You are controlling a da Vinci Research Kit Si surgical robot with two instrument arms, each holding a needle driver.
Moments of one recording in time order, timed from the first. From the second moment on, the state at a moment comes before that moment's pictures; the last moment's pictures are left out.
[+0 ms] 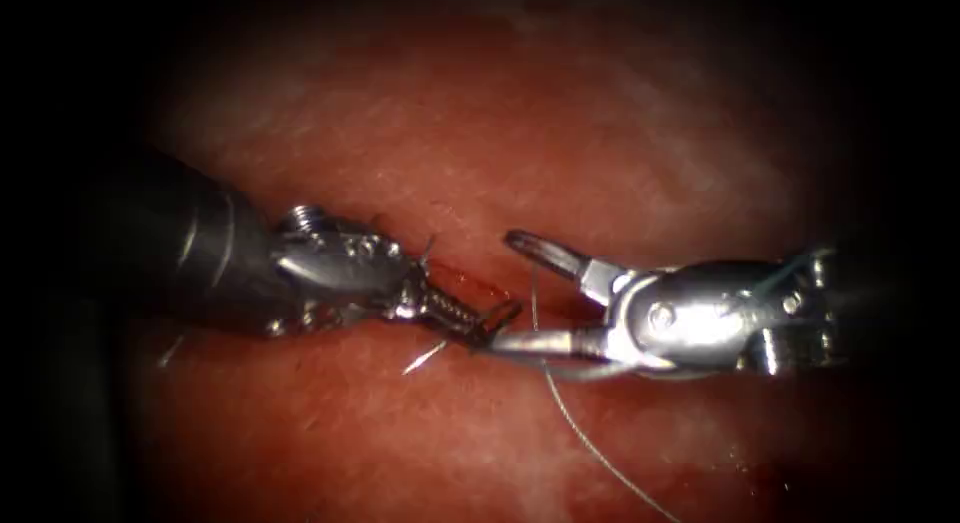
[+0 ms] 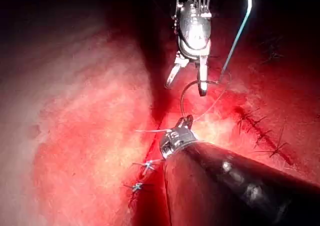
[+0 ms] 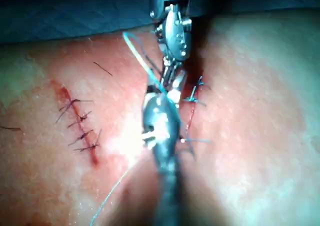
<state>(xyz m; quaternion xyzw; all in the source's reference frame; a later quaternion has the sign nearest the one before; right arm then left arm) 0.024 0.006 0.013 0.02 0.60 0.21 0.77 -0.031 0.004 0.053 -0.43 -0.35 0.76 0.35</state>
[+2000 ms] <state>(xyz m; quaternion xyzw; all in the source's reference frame) 0.028 0.002 0.010 -0.20 0.52 -0.03 0.83 -0.031 0.001 0.052 -0.54 -0.22 0.66 0.47</state>
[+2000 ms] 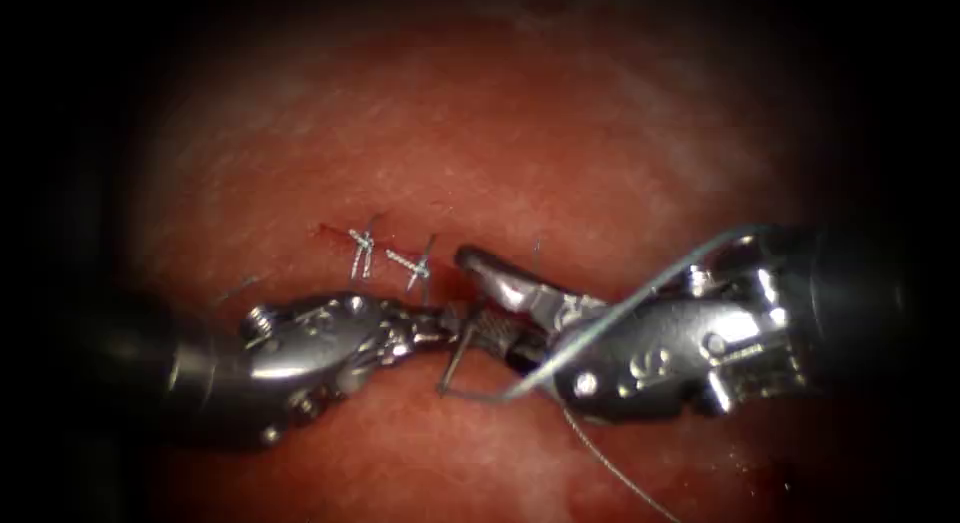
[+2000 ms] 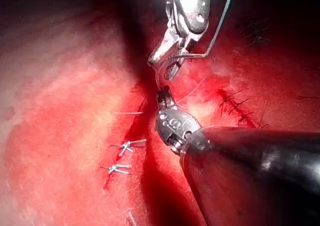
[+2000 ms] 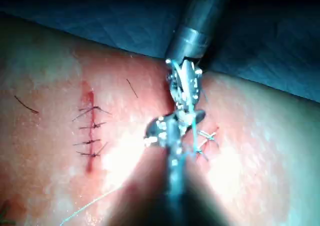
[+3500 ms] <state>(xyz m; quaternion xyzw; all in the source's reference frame) 0.025 0.009 0.021 -0.20 0.59 -0.01 0.78 -0.033 -0.003 0.058 -0.49 -0.13 0.78 0.36</state>
